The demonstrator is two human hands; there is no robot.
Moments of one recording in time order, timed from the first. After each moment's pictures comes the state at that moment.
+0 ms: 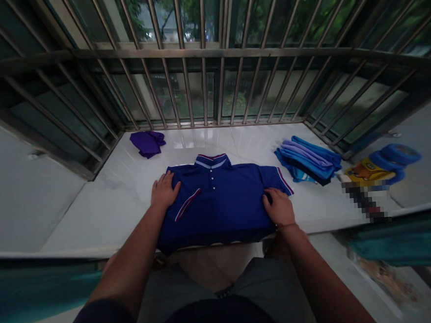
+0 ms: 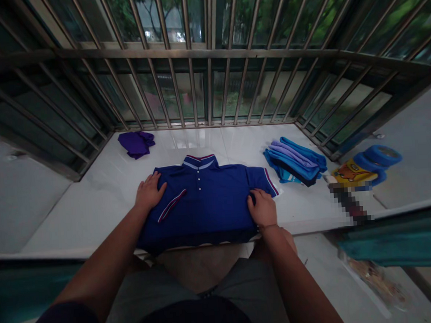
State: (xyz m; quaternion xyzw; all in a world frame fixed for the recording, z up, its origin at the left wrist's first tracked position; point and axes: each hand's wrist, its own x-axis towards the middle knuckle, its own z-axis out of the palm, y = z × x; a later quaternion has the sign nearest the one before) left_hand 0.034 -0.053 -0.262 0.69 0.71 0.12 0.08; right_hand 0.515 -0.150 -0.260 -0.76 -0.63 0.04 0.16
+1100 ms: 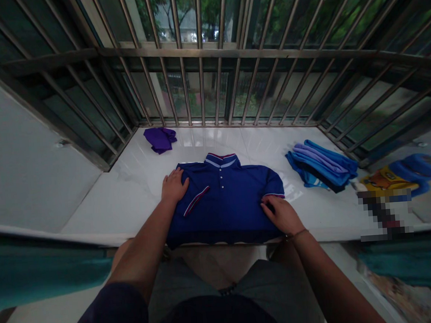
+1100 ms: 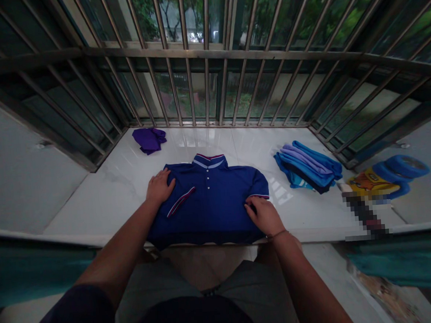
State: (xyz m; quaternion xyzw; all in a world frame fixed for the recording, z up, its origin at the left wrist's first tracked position) left_hand 0.035 -0.052 -0.264 0.68 0.72 0.13 0.05; right_hand 0.512 -0.153 -0.248 -0.56 -0.79 0.13 0.22
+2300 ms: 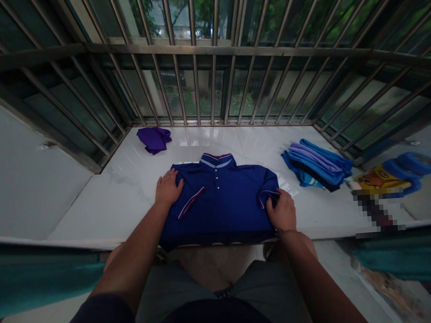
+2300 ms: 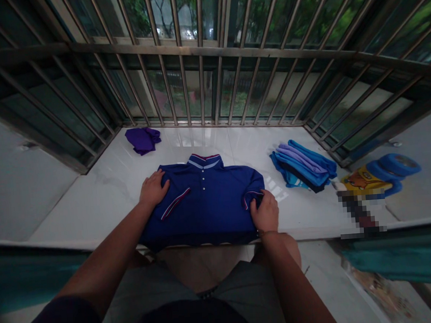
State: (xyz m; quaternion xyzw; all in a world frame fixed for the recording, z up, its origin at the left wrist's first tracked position) left_hand 0.033 -0.053 -0.267 0.68 0.72 0.14 0.05; right_hand 0.514 -0.149 -0.289 -0.71 -0.63 -0.05 0.32
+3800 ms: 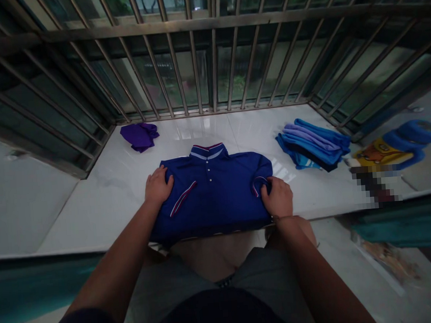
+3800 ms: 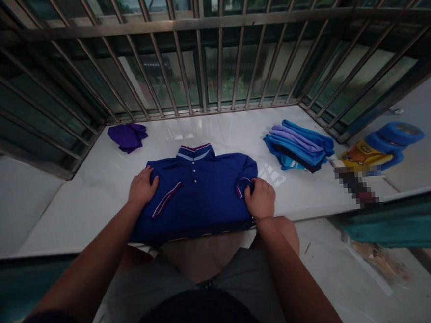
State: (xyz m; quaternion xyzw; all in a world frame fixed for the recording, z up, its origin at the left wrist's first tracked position) left_hand 0.025 -0.051 -0.271 0.70 0.71 0.13 0.02; right_hand 0.506 -0.151 -0.281 -0.74 -0.62 -0.05 0.26
